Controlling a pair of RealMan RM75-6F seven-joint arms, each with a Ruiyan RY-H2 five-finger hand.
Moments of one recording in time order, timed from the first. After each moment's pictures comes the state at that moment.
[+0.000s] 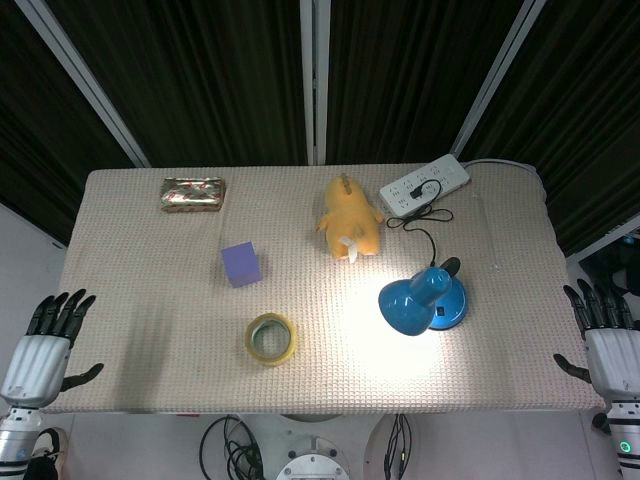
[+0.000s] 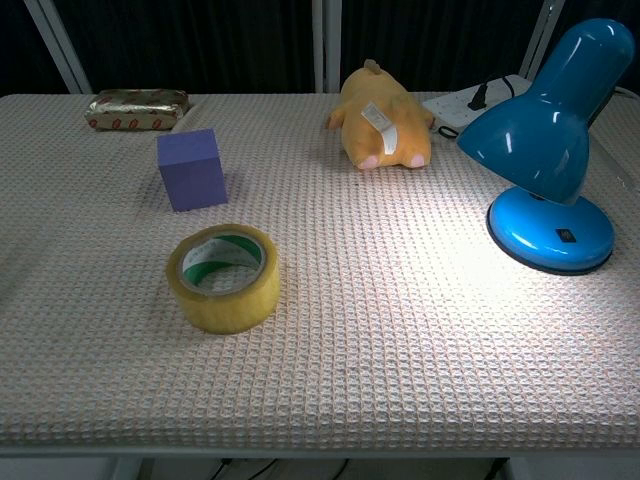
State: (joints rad) left arm -0.08 -1.13 0.01 -1.62 1.60 1.52 0.10; right arm 0.05 -1.09 0.05 -1.58 -1.49 1.49 -0.12
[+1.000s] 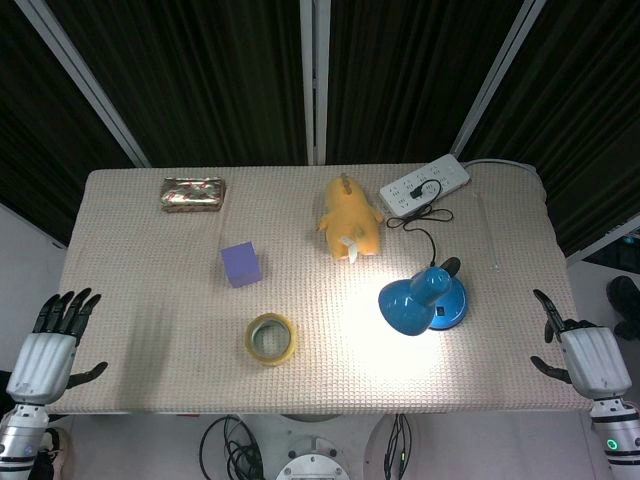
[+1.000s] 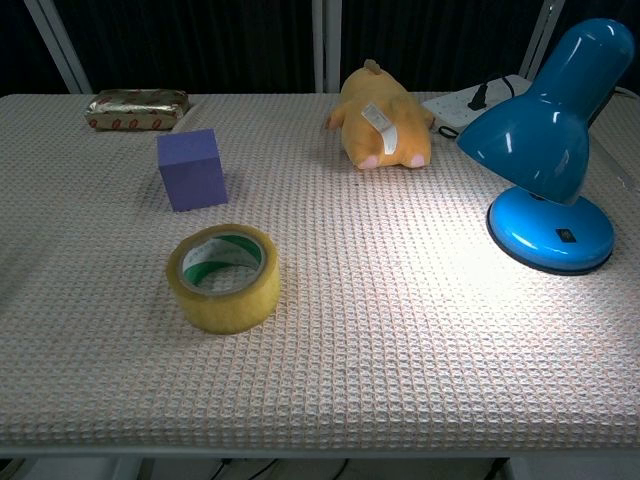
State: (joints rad) left arm -0.09 -1.14 0.00 -1.63 1.59 1.50 0.13; right arm 0.09 -1.14 0.02 -1.49 -1.61 1.47 0.01
